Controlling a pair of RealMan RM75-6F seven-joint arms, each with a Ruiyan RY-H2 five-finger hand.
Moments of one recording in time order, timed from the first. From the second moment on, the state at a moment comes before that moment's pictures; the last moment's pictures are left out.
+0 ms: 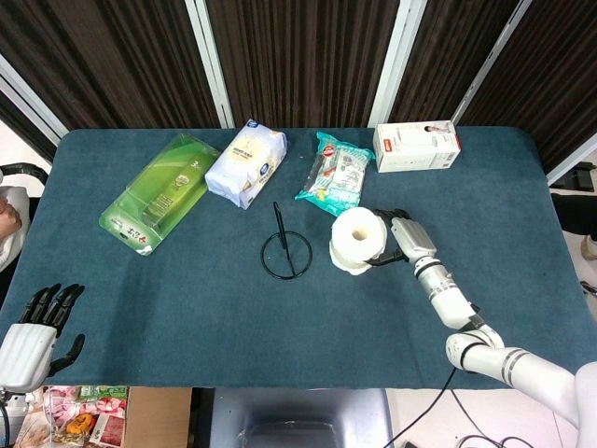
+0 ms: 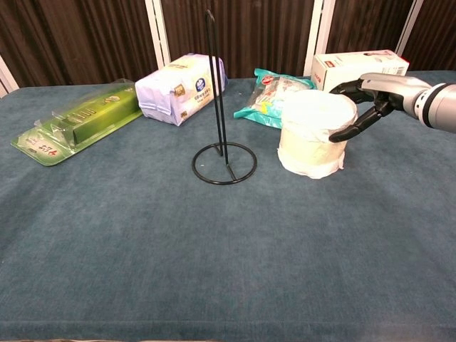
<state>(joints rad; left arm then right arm) -0.10 -1.16 0.01 -1.50 1.65 1.56 0.02 0.72 -1.52 0.30 -1.16 -1.14 0.69 0.26</state>
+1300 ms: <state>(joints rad) -0.09 -1.15 0.01 -1.50 1.66 1.58 0.00 0.74 -1.29 0.53 -1.77 -1.09 1.05 0.23</state>
